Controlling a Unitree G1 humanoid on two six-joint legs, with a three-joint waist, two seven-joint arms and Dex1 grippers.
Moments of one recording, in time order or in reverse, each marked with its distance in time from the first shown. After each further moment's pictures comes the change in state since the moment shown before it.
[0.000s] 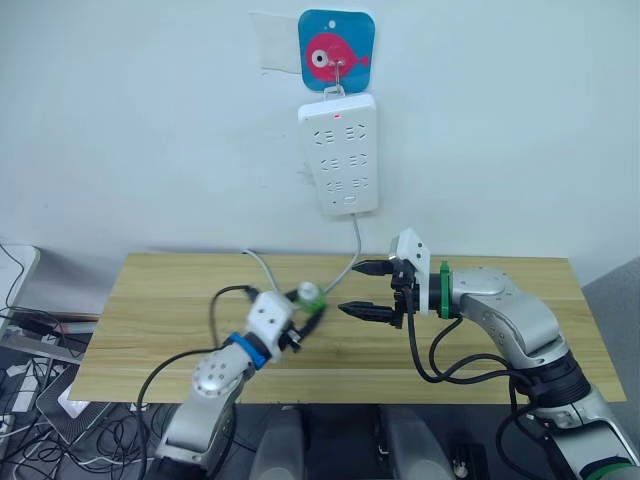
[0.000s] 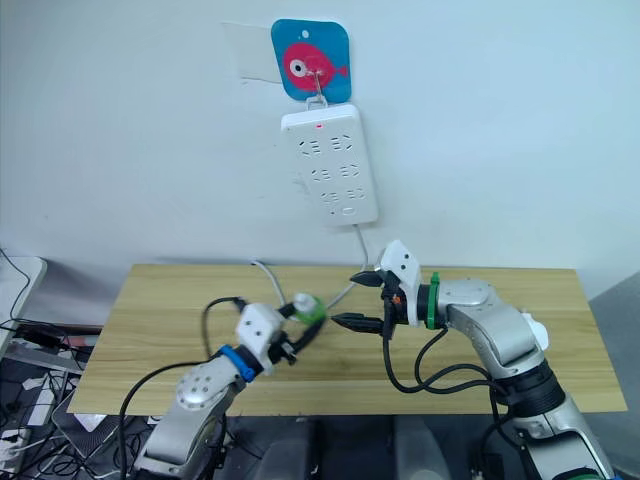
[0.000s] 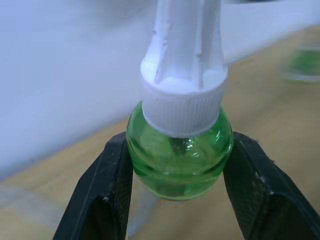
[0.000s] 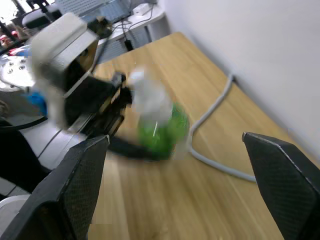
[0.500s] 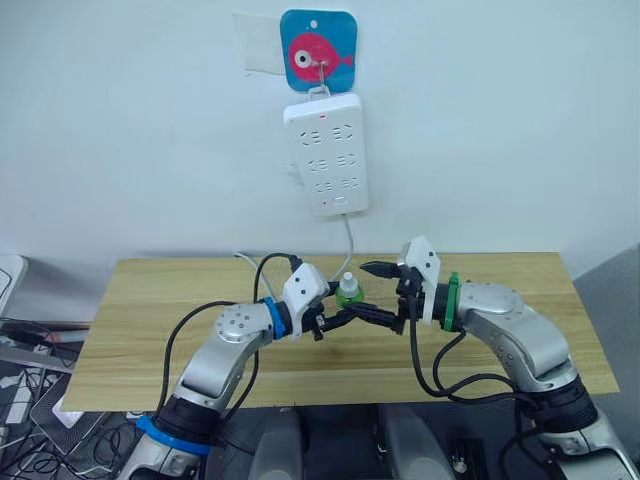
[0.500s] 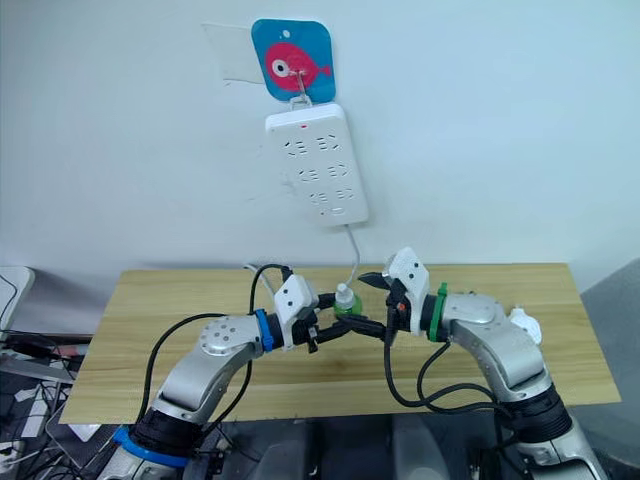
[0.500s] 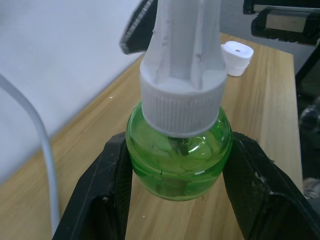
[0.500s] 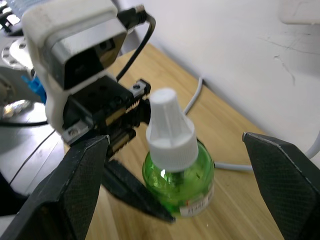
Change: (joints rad) left arm -0.234 0.014 -0.038 0.059 -0.060 0.183 -0.207; right arm 0.115 0.052 -0.032 -0.094 -0.007 -0.013 -0.149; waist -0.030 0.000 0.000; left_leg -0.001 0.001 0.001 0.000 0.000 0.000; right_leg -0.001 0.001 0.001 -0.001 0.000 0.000
